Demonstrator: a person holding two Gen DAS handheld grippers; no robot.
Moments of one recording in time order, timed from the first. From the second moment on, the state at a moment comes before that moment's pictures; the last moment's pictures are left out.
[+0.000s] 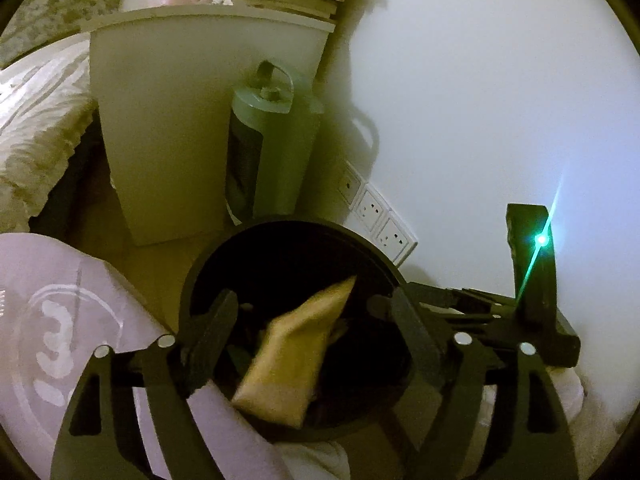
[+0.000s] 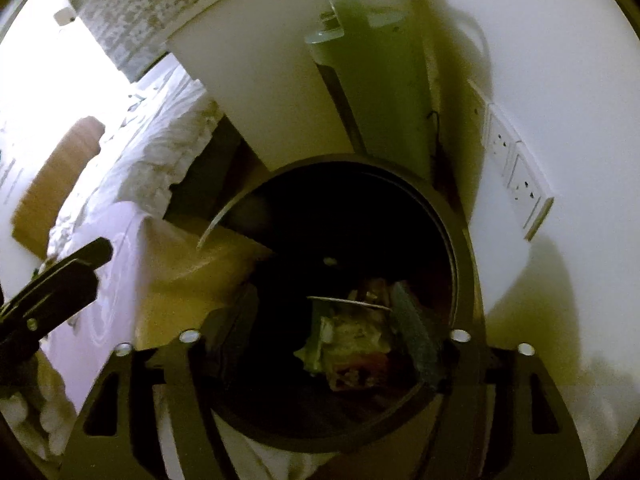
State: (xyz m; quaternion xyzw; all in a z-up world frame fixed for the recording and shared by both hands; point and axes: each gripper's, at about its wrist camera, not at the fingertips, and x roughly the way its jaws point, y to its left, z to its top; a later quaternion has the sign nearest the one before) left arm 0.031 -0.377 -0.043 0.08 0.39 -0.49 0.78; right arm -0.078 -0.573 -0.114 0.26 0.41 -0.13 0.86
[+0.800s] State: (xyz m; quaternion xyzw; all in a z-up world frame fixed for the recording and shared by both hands) left arm 0.076 -0.195 -0.045 0.01 0.37 -0.26 0.89; right arm 0.013 -0.439 -0.077 0.16 0.42 0.02 0.89
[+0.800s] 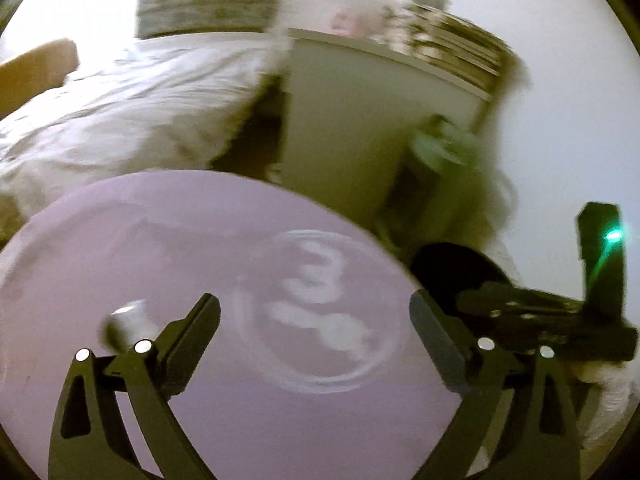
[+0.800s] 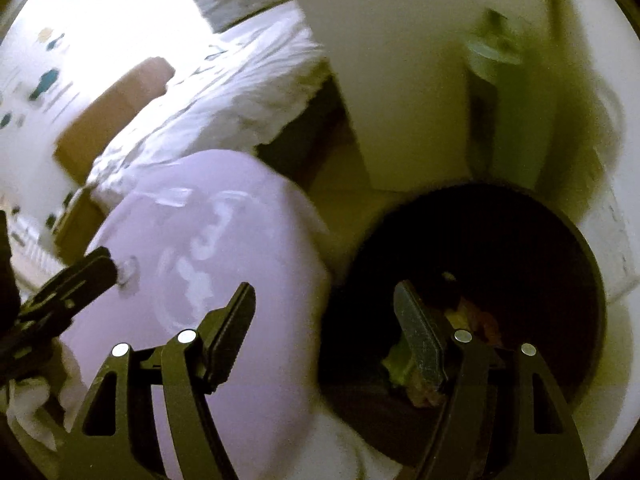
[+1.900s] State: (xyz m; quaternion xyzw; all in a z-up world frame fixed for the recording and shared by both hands) left arm 0.121 -0.100 -0.096 0.03 0.42 -0.15 0.89; right arm 0.232 -0.235 -0.093 -0.14 0.46 0.18 0.86
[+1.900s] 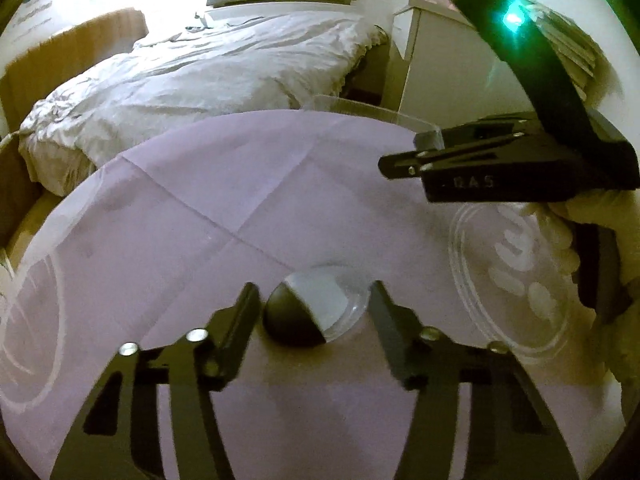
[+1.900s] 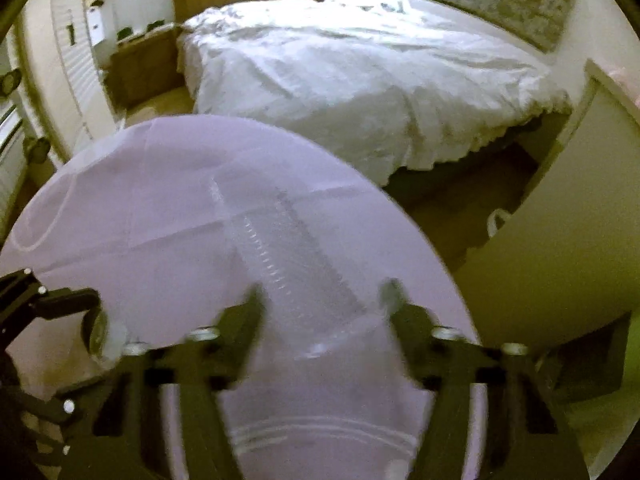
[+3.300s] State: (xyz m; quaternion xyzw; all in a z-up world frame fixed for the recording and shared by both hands) left arm 0.057 -0.333 -0.047 0.03 0.39 -0.44 0.81; right arm -0.041 -0.543 -0.098 0.25 0.39 -0.10 0.88
